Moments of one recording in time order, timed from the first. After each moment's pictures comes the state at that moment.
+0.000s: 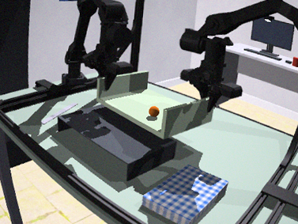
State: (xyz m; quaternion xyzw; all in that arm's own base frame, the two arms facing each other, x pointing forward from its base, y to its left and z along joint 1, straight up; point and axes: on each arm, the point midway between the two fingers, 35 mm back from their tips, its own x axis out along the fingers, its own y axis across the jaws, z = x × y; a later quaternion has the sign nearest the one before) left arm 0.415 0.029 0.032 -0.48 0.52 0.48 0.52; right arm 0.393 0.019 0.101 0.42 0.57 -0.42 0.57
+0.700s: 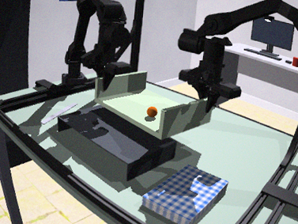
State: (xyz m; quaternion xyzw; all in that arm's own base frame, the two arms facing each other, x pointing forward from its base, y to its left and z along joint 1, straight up) left arm 0.415 0.036 0.032 -0.48 0.51 0.49 0.52; right arm 0.395 0.012 0.101 0.42 0.56 -0.42 0.57
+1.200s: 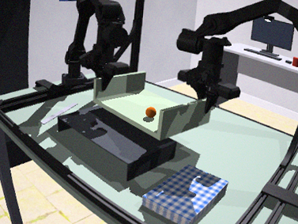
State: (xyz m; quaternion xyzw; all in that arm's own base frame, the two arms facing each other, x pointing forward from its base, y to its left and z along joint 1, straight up) left arm 0.416 0.041 0.032 -0.48 0.51 0.49 0.52; right arm 0.397 0.007 0.101 0.42 0.56 -0.42 0.57
